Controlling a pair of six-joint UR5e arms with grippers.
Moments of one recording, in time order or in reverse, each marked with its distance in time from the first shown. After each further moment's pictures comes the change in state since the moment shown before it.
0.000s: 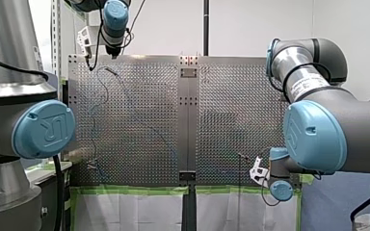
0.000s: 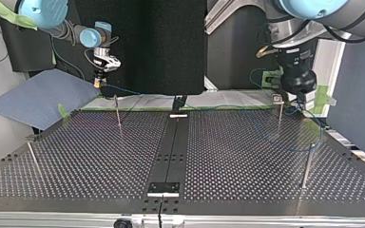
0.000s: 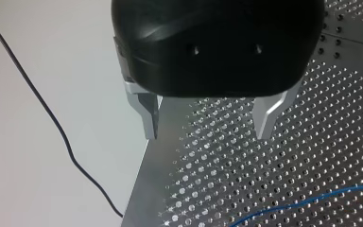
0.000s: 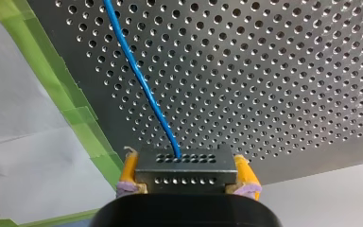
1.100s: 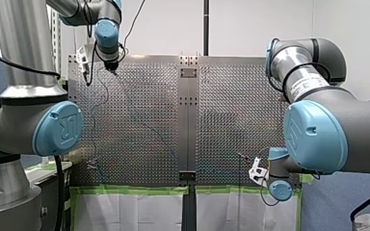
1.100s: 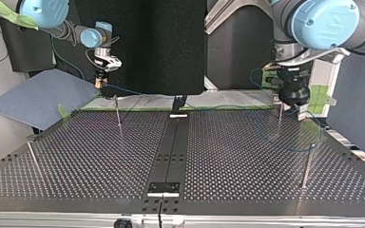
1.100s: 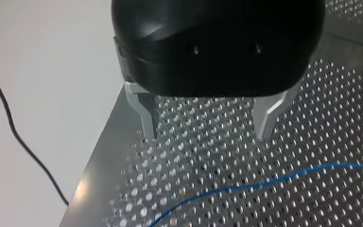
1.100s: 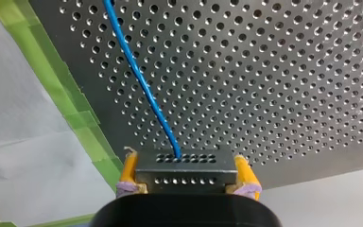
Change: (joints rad) left arm 0.176 -0.021 -0.104 0.117 0.278 0.015; right arm 0.008 -0.001 -0.002 0.003 -0.001 -0.004
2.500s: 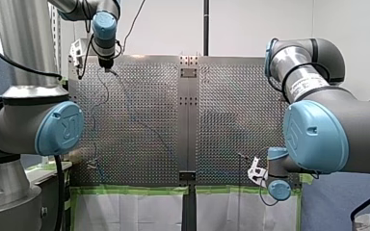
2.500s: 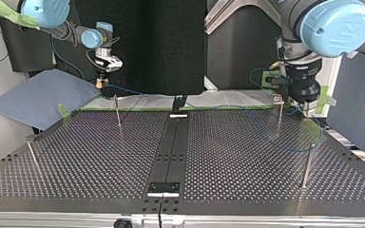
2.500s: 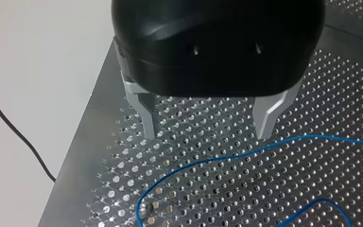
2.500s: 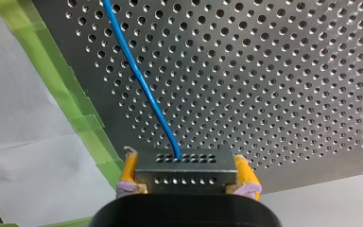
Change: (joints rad) left arm 0.024 -0.002 0.054 -0.159 -0.040 0.046; right arm 0.008 0.000 -0.005 0.013 0.002 0.000
